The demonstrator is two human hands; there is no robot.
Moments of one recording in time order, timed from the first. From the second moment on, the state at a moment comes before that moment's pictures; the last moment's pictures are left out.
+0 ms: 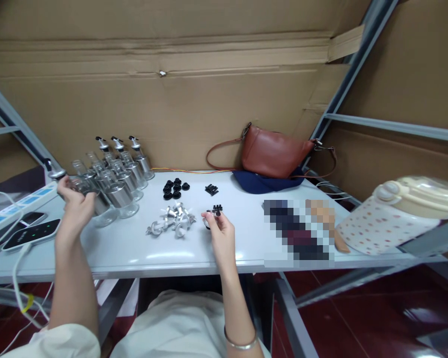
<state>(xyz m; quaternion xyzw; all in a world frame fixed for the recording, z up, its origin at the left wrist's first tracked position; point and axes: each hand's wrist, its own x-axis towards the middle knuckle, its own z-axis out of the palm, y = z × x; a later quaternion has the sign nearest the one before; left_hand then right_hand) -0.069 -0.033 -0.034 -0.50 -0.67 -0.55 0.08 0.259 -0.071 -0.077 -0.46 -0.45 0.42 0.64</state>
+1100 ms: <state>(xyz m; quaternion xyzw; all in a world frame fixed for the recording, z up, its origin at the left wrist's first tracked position) 0.117 -0.111 -0.095 -0.69 -0.40 -0.55 -0.26 0.257 -0.078 -0.076 -0.30 -0.51 0.53 0.61</state>
